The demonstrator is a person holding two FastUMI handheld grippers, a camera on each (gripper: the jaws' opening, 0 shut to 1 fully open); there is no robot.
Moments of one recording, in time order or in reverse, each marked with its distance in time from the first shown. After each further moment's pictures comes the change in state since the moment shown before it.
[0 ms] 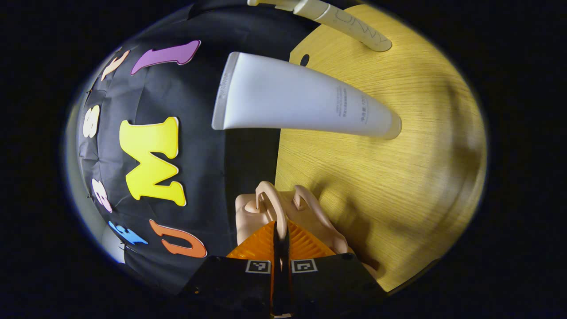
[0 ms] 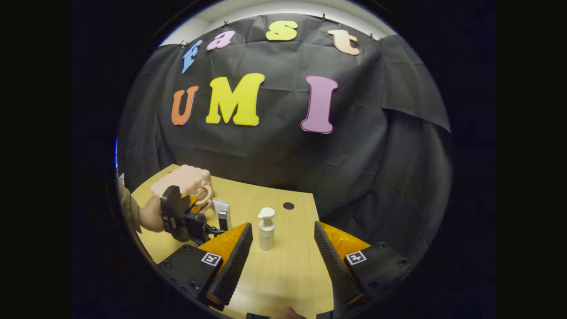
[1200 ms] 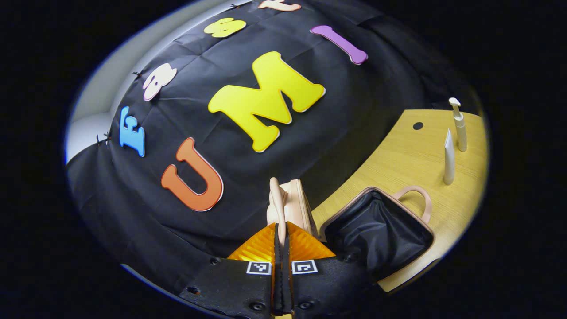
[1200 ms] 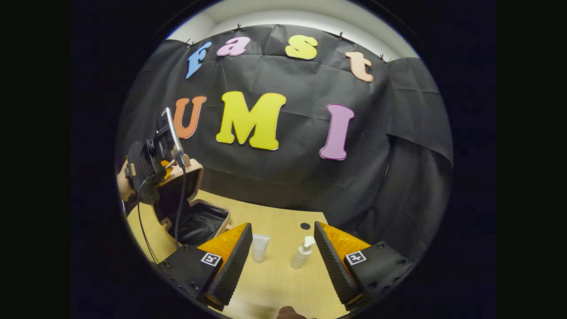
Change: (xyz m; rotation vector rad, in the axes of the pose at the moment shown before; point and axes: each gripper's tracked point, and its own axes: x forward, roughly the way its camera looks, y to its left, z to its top) left arm -0.049 0.212 -0.190 -0.719 -0.143 0.106; right arm -0.011 0.153 0.076 -0.028 -0.084 -0.052
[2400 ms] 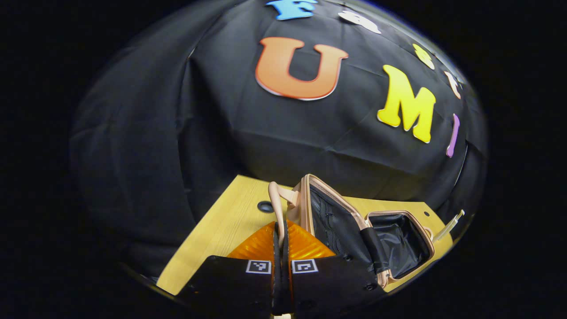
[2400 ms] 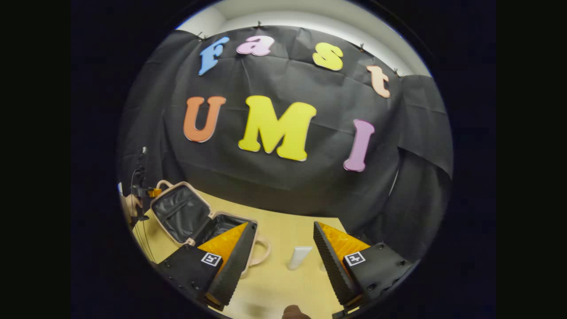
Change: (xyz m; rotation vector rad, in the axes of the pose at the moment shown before) left arm 0.098 0.085 -0.296 -1.040 0.162 -0.192; right arm -0.004 0.107 0.038 -0.004 0.013 -0.052
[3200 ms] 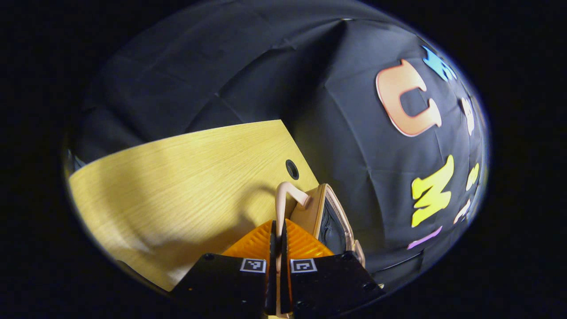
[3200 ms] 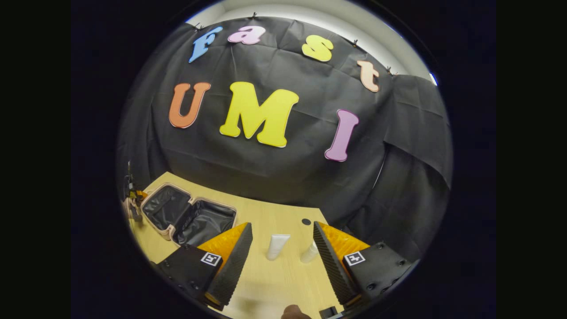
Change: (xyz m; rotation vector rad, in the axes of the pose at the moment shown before) left arm 0.028 0.056 -0.073 -0.798 0.060 -0.067; right arm 0.004 -0.026 -0.029 -0.031 0.053 -0.088
